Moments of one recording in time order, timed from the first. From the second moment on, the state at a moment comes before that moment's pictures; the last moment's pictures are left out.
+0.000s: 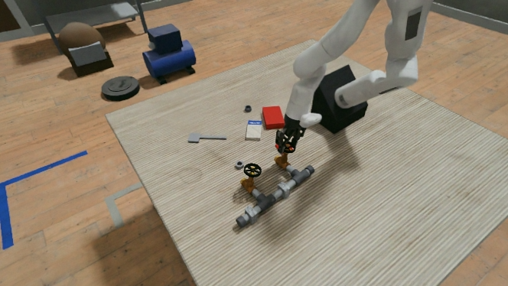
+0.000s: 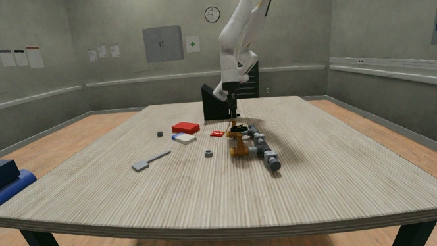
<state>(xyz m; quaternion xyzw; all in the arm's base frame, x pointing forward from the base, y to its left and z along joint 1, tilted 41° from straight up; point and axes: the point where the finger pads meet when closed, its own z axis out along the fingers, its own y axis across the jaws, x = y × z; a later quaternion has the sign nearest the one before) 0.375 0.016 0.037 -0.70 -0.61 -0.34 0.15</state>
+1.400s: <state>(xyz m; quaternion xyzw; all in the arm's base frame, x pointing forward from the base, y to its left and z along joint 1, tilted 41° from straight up) 0.375 0.016 0.037 -0.67 -0.65 -0.34 0.14</state>
